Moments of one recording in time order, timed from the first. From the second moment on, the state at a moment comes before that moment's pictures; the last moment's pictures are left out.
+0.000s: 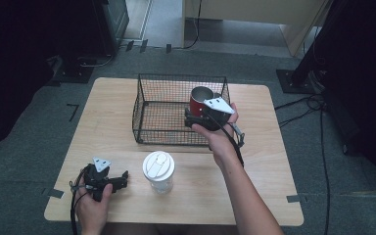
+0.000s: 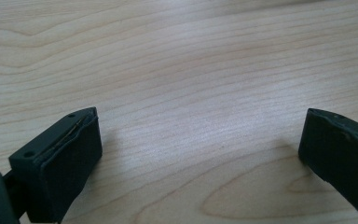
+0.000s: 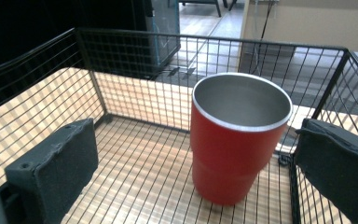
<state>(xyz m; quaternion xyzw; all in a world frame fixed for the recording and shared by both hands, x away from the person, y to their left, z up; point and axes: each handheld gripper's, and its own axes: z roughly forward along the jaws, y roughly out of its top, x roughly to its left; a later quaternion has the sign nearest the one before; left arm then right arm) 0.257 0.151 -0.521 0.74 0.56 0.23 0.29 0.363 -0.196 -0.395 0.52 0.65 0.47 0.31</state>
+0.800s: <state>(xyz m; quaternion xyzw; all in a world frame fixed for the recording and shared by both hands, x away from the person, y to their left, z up) 0.258 0.150 -0.521 0.74 0.56 0.23 0.29 0.280 -0.215 -0.420 0.47 0.67 0.48 0.31</state>
